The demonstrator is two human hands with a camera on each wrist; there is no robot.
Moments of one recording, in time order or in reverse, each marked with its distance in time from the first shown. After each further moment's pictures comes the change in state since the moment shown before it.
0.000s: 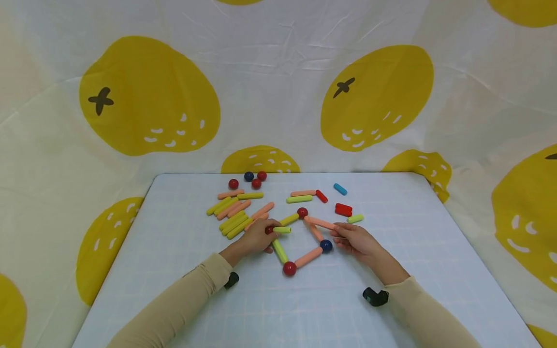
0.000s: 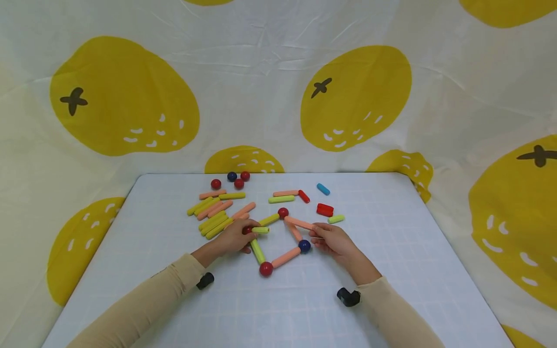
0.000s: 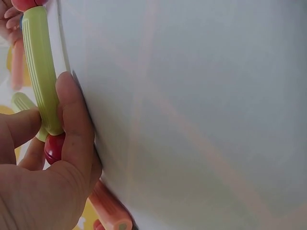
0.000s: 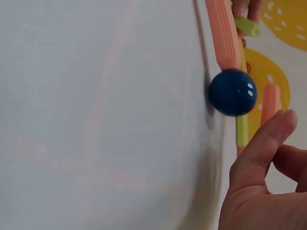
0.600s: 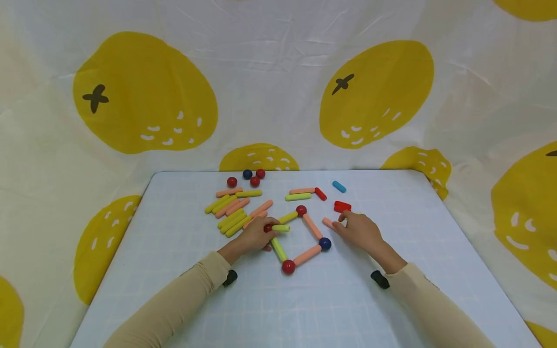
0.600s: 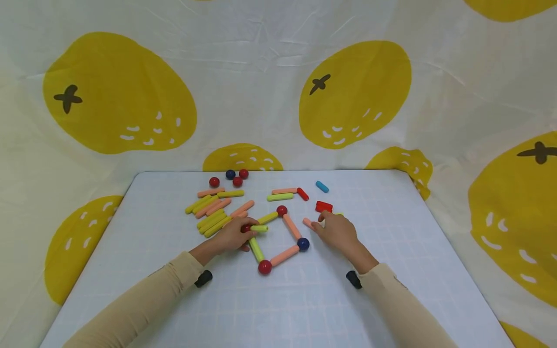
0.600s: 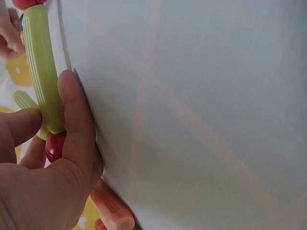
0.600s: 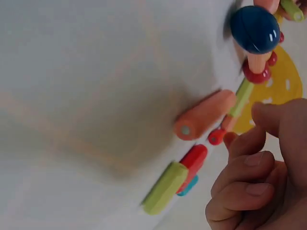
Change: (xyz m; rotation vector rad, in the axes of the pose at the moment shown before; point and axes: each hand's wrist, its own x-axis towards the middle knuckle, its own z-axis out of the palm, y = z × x) left_hand 0.001 0.002 0.000 0.008 -0.008 -0.012; right_hand 0.000 -0.021 -0.002 -1.187 0.264 -0.282
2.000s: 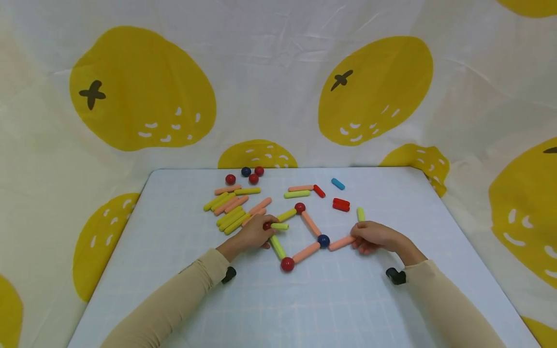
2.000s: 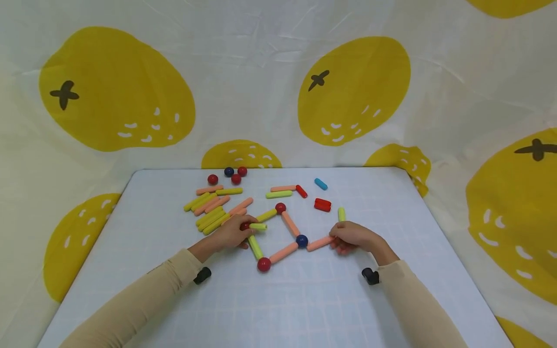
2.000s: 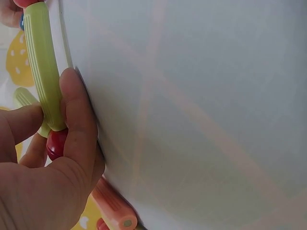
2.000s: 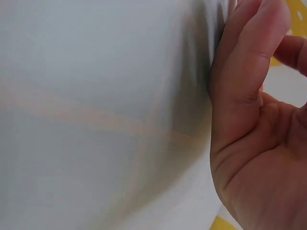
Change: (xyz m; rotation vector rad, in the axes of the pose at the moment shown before) left_hand 0.000 0.000 -0.002 0.039 -0.017 0.014; right_hand 0.003 0.068 -0.008 0.616 -0.512 0.093
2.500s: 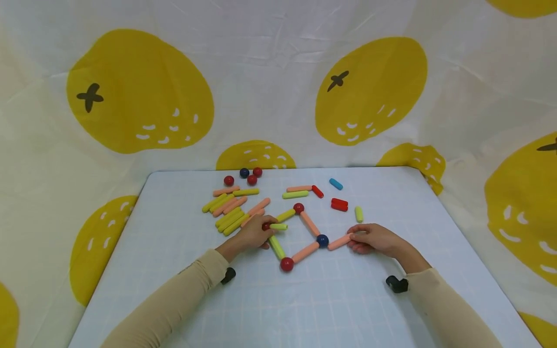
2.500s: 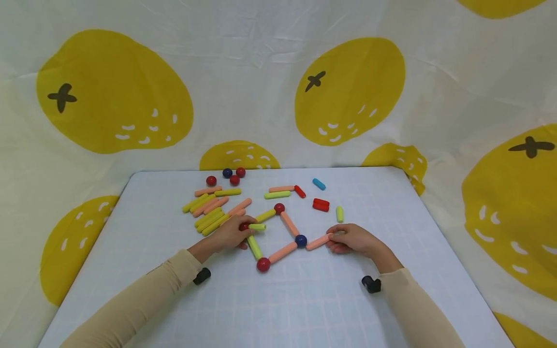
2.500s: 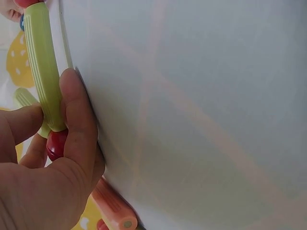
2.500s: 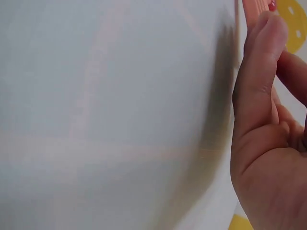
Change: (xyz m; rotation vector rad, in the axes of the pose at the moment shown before) left_hand 0.000 0.000 -0.001 -0.004 -0.011 0.001; right_hand -0.008 0.015 0.003 0.175 0.038 -0.044
